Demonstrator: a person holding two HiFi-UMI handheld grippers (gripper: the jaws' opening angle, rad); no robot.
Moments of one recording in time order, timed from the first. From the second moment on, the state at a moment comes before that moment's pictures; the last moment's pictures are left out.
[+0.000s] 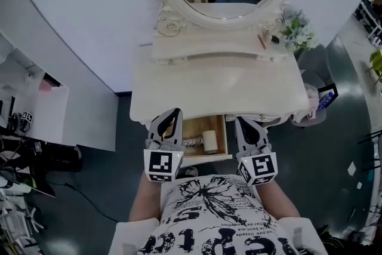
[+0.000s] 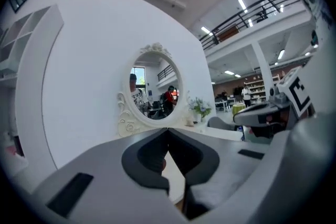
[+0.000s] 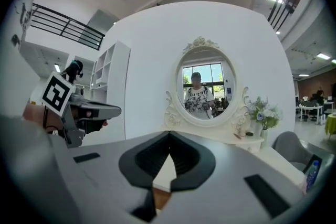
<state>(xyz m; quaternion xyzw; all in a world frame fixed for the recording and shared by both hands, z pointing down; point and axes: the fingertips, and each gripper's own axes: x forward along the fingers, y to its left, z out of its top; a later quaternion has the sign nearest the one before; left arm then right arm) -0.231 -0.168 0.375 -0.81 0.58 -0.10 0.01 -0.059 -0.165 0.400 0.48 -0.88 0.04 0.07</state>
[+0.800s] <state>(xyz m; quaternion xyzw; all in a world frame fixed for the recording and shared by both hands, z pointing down) -0.234 -0.158 0.353 -0.79 0.61 -0.03 -0.04 -0.057 -0.160 0.379 0.46 -0.89 0.00 0.05</state>
